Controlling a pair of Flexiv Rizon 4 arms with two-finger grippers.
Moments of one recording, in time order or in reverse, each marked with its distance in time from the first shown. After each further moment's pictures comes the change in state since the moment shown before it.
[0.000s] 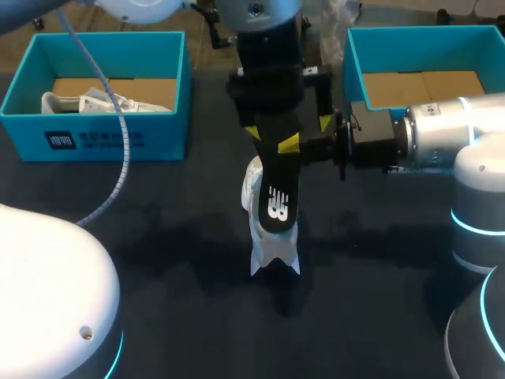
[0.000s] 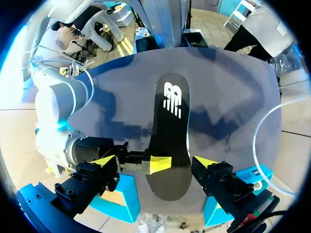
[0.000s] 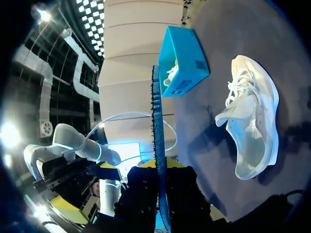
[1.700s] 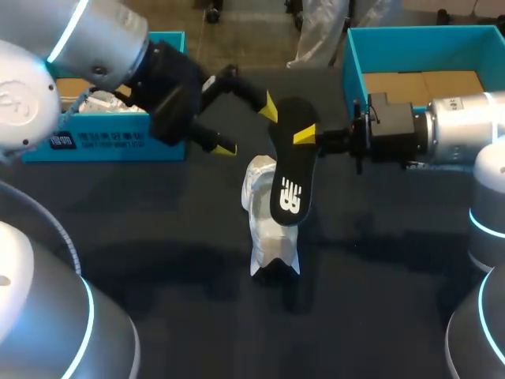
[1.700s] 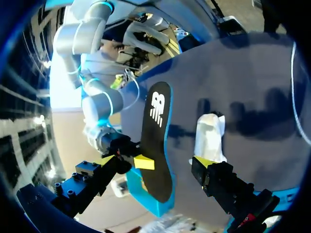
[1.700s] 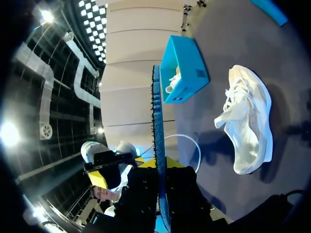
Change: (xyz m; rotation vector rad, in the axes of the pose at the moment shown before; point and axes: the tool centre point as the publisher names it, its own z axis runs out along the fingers) left arm 0.051 -0.013 -0.015 -0.004 -0.677 0.021; right arm 0.015 -0.001 -0.027 -0.063 -0.005 -0.003
